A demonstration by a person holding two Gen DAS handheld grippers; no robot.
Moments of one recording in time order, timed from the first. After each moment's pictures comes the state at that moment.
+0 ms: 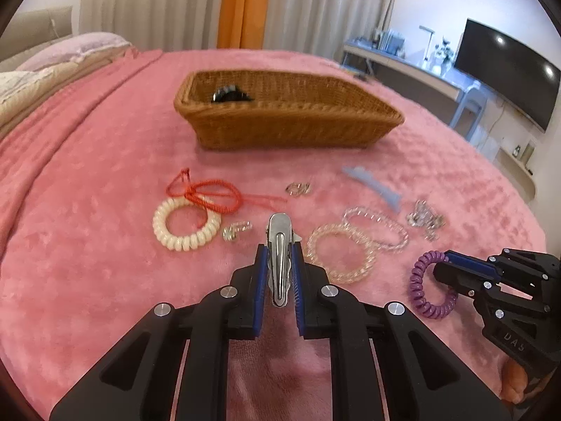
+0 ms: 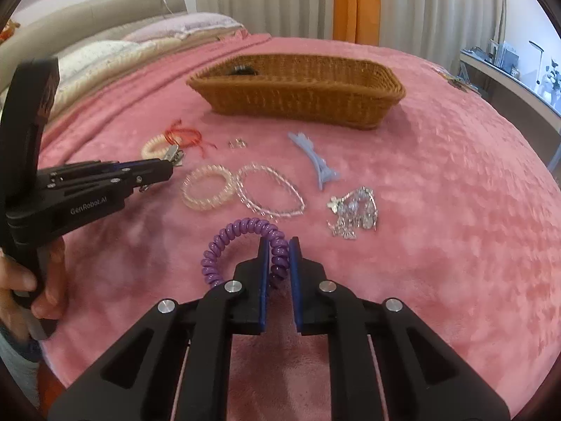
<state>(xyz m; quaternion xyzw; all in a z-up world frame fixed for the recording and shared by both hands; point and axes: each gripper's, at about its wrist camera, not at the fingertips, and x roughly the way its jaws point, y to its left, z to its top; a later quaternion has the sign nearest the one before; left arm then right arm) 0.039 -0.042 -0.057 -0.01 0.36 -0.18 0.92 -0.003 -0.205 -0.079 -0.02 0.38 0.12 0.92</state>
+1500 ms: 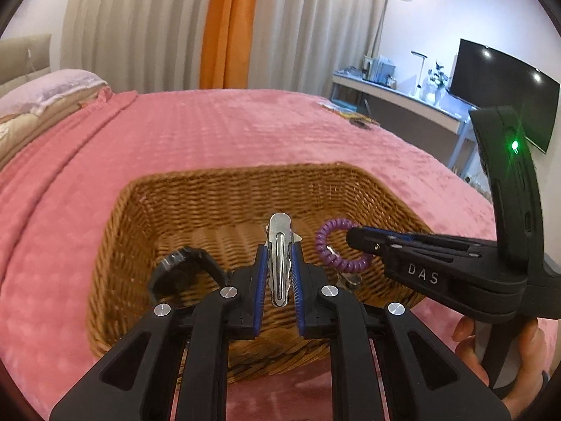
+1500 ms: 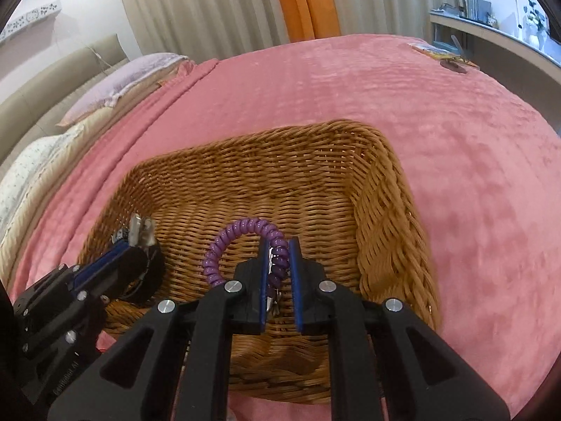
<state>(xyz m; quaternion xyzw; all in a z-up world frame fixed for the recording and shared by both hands) 0.204 -0.101 -0.017 -0.01 0.31 -0.20 0.93 0.246 -0.243 -0.049 0.10 0.39 0.07 0.91</state>
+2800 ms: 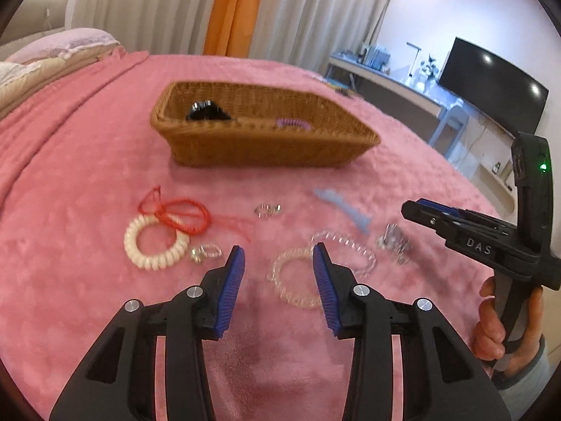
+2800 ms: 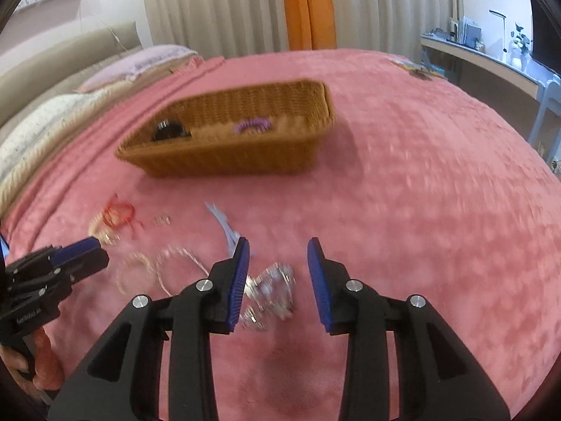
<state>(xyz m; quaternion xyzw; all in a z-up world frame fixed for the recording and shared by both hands) 0.053 -0.056 -0.053 -0.05 0.36 -0.22 0.91 0.063 -0.266 -0.066 0.04 0.37 0.06 0.93</state>
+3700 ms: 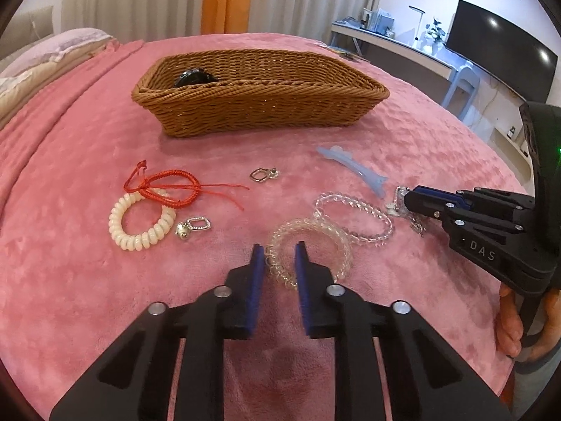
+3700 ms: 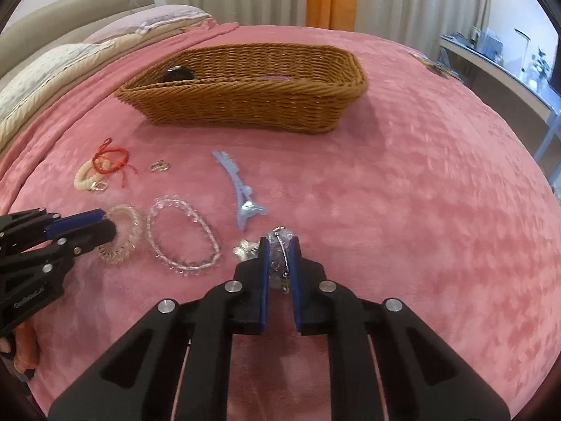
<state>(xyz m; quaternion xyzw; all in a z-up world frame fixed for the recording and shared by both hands) 0.052 -0.079 -0.070 0.02 0.40 -0.19 0.90 0.063 -0.238 -0.088 -0.03 0.41 0.07 0.91</state>
